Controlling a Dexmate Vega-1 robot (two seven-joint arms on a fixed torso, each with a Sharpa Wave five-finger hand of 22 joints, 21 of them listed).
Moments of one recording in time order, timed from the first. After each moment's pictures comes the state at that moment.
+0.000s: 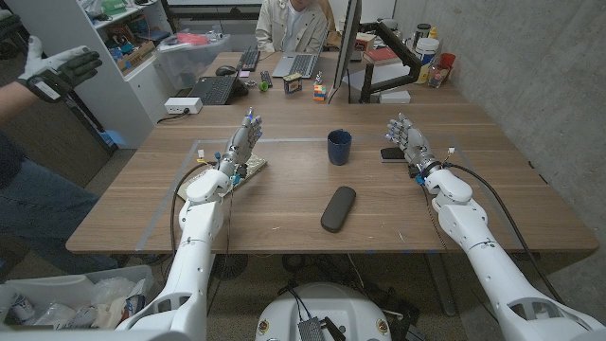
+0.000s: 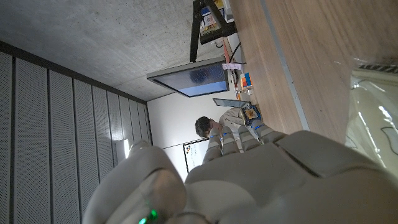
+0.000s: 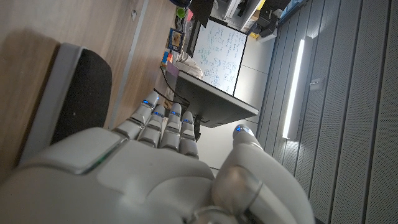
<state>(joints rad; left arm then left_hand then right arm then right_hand) 0.87 -0.01 -0.22 -1.35 -0.05 -0.09 -0.44 0.32 0.04 -0.04 0.11 0.33 0.02 0.03 0.19 0.18 0.00 -0.01 0.20 0.18 -0.09 0.01 0.18 0.18 -0.09 -0.04 0.20 0.17 -0.91 -0.27 -0.05 -1.36 0.36 0.14 0.20 0.25 0.05 0.28 0.00 0.18 0.23 0.06 0.21 0.18 0.27 0.06 0.24 0.17 0.18 0.03 0.20 0.18 0.13 -0.04 0.53 0.17</state>
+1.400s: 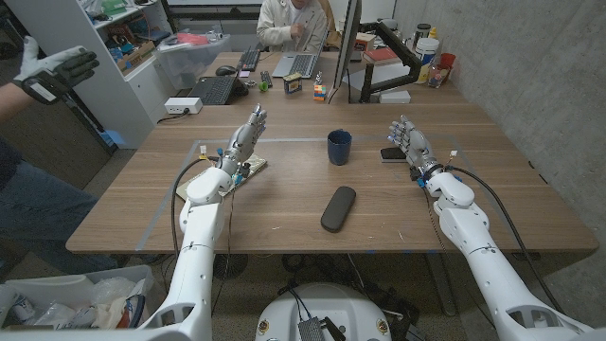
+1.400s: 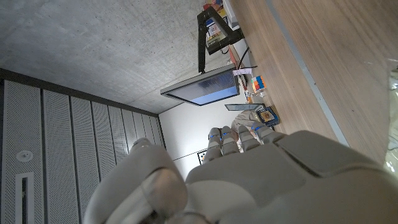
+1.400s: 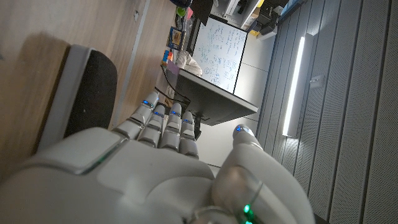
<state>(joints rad) 0.93 -0.04 -0.21 -1.48 0.06 -0.13 -0.46 0.34 0.05 -0.05 0.11 0.33 0.02 0.03 0.19 0.18 -0.01 -0.01 0.20 0.18 -0.09 0.01 0.18 0.18 -0.11 -0.04 0.20 0.17 -0.95 -0.24 -0.01 -1.40 0.34 0.13 0.22 0.25 0.05 0.28 0.00 0.18 0.23 0.06 0.20 0.18 0.27 0.06 0.23 0.18 0.18 0.03 0.20 0.18 0.13 -0.04 0.51 0.17</state>
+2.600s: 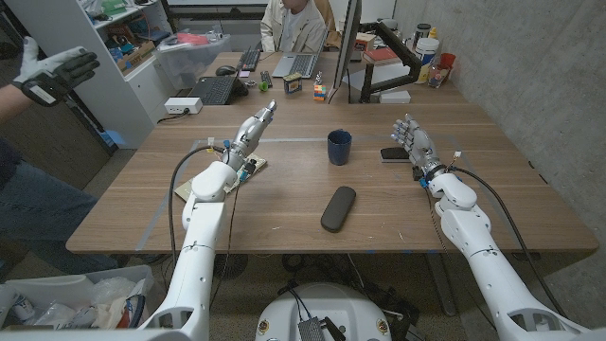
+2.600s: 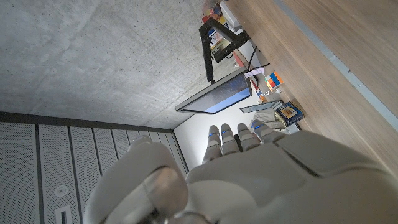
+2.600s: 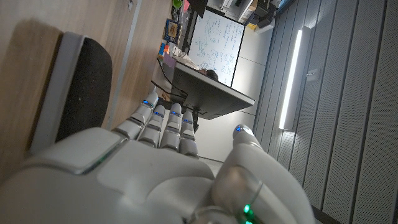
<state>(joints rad) 0.95 -0.01 -0.15 -1.54 0.17 -0.21 -0.43 0.39 0.05 -0.05 0.08 0.34 0.03 0.02 0.20 0.18 0.01 -0.02 0.20 0.18 -0.08 0.01 0.19 0.18 -0.11 -0.01 0.20 0.18 -0.96 -0.24 0.00 -1.40 0.35 0.15 0.20 0.25 0.05 0.28 -0.01 0.18 0.23 0.06 0.20 0.18 0.27 0.06 0.22 0.18 0.18 0.03 0.20 0.18 0.13 -0.04 0.49 0.17</state>
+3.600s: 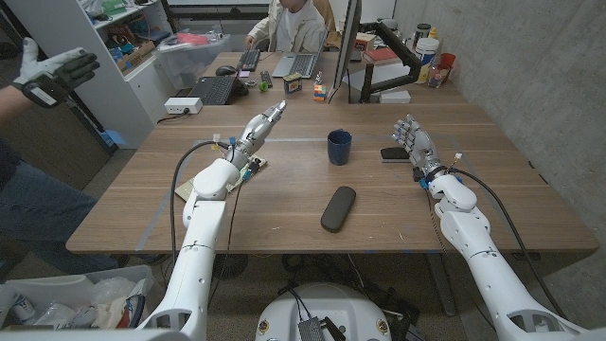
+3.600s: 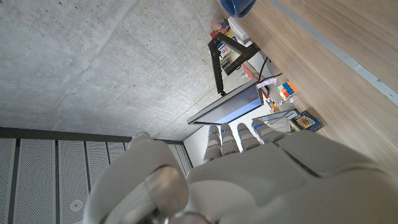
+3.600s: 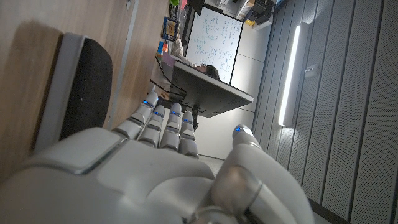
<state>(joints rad) 0.96 0.01 -0.11 -1.58 0.18 -0.21 -0.47 0.41 0.06 -0.04 0.07 0.34 0.04 0.01 0.20 0.18 0.01 -0.03 0.20 0.18 -0.07 0.00 0.19 0.18 -0.11 0.00 0.20 0.18 -0.96 -0.24 0.00 -1.39 0.37 0.17 0.21 0.24 0.05 0.28 -0.01 0.18 0.23 0.06 0.20 0.18 0.28 0.05 0.22 0.18 0.18 0.03 0.20 0.18 0.14 -0.03 0.48 0.17</state>
